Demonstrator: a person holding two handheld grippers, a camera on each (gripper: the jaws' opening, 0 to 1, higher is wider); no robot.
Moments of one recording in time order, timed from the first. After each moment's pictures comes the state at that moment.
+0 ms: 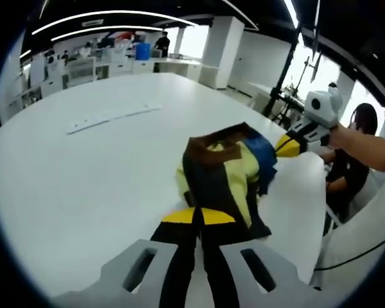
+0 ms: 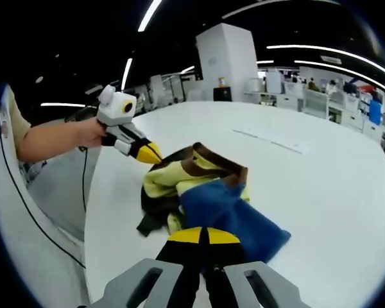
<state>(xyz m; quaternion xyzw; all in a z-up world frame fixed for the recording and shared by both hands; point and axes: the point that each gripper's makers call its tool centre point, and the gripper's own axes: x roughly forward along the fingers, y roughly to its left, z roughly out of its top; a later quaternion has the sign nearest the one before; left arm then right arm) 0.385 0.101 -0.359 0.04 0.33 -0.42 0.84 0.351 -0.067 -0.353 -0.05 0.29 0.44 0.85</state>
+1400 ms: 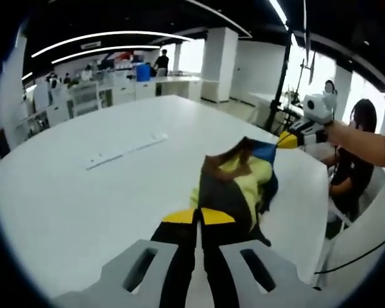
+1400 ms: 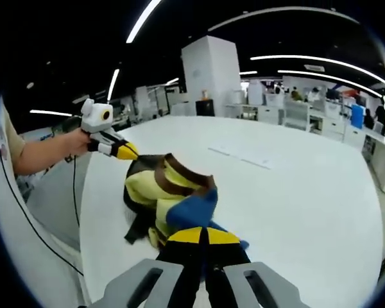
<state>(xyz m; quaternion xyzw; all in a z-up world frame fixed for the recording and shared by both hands) 0.397 0.108 -0.293 0.07 0.27 -0.41 0.87 0.373 -0.119 -0.304 -0.04 0.25 0.38 0.89</state>
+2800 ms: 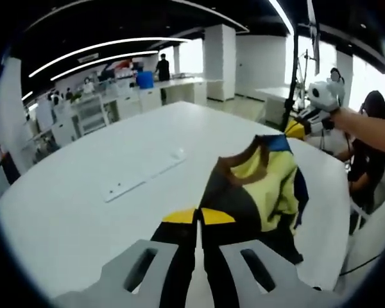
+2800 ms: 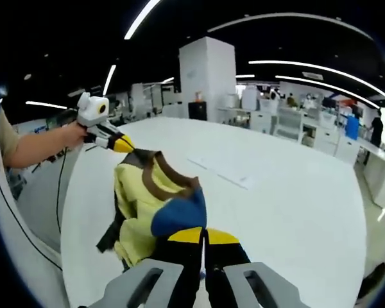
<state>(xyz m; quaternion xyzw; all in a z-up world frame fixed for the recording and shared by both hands) 0.483 0.106 -0.275 0.12 0.25 -0.39 0.88 0.451 -0.138 -0.287 -0.07 0.25 0.37 0.89</state>
